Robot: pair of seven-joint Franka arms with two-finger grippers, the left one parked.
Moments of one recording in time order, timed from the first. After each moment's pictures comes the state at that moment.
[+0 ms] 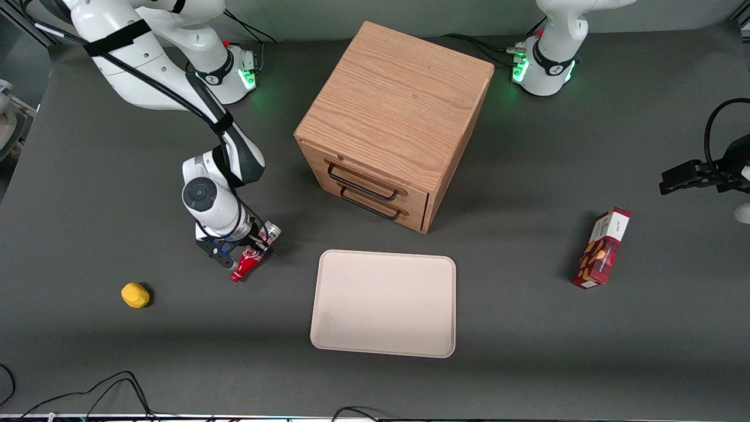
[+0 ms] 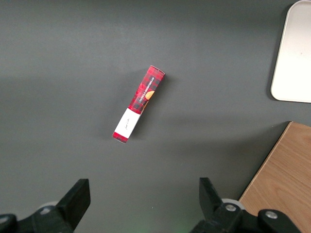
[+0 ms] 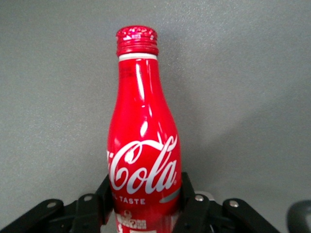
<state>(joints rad) 0.18 0.51 0.10 -2.10 -0.14 2.65 1.04</state>
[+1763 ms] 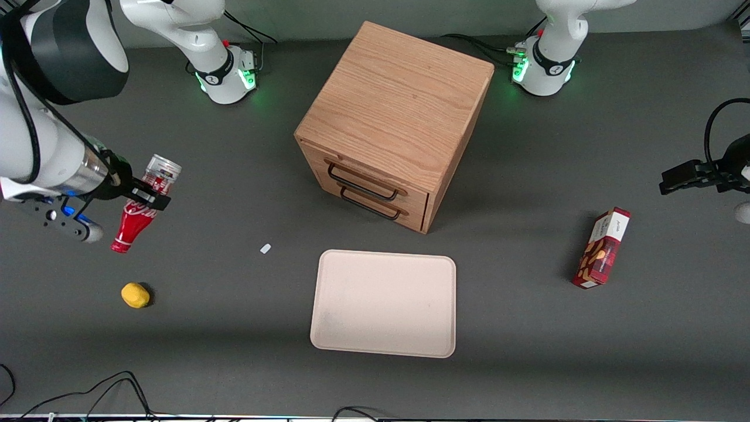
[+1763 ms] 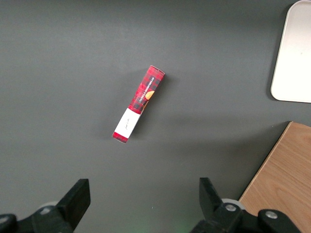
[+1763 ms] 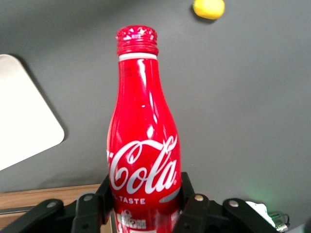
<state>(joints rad) 0.08 0.33 0.15 -1.23 -0.06 1.38 0.72</state>
